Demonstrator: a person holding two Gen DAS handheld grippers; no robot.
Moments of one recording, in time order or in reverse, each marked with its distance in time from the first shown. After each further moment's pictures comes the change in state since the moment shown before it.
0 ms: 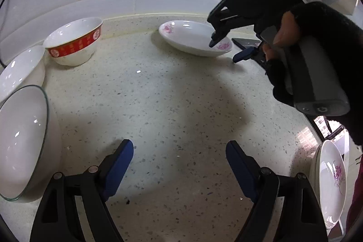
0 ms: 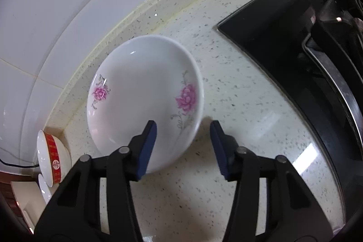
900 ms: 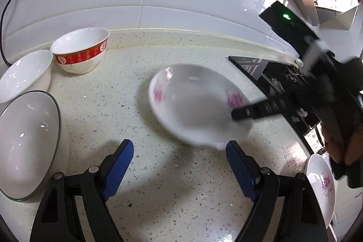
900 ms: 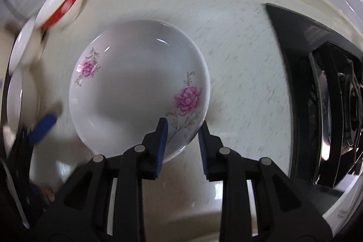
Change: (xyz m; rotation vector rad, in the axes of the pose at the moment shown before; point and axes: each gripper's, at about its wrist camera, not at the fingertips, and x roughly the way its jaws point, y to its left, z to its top) left arm -0.016 0.007 0.006 -0.042 -0.078 -0.060; right arm -0.041 0.020 -0.103 -0.662 0.183 -0.095
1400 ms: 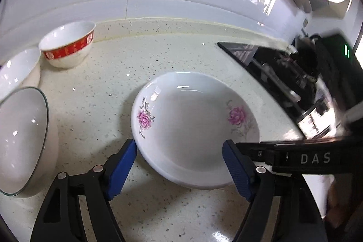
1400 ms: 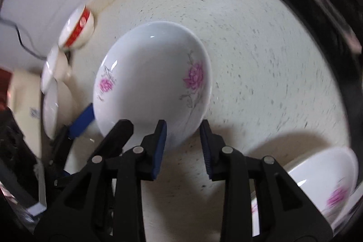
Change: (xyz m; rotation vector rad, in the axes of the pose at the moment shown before) left arm -0.001 -0.003 -0.002 0.018 0.074 -0.064; right arm -0.017 -0.020 -0.099 0.418 -0.101 0.277
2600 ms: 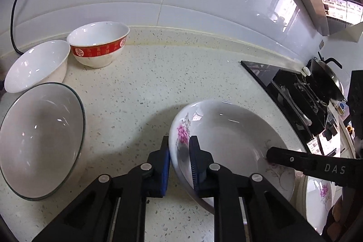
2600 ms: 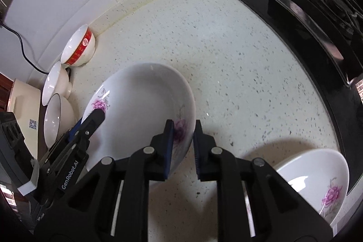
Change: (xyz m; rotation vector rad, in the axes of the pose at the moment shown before) left arm -0.006 0.022 0.002 -0.092 -0.061 0.089; right arm 0.000 0.003 -0.002 -0.029 -0.144 -0.074
